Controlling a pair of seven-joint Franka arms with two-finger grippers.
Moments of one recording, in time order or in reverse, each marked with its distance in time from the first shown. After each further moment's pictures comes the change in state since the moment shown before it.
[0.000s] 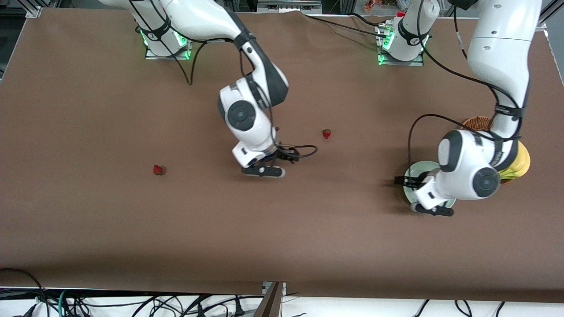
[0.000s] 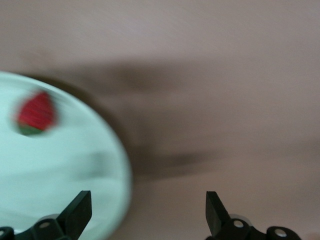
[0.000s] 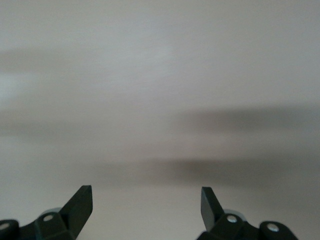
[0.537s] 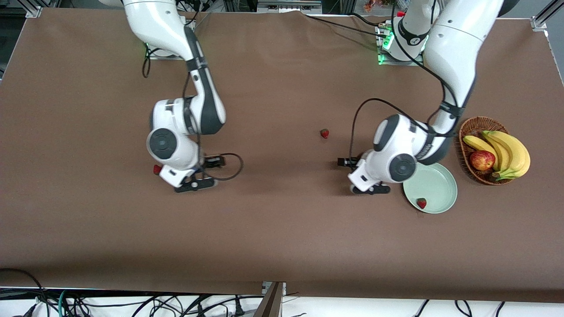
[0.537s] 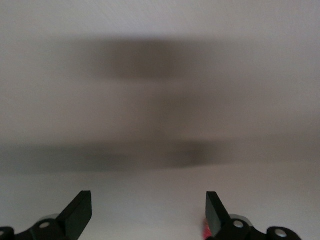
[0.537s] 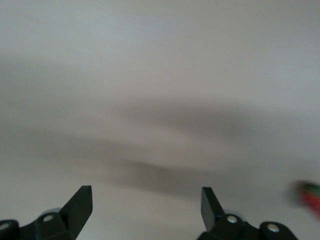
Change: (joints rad) left arm -0.154 0.005 -0.130 -0.044 0.000 -0.028 -0.373; right arm -0.010 -0.078 -0.269 -0.345 -0.002 -0.005 -0.625
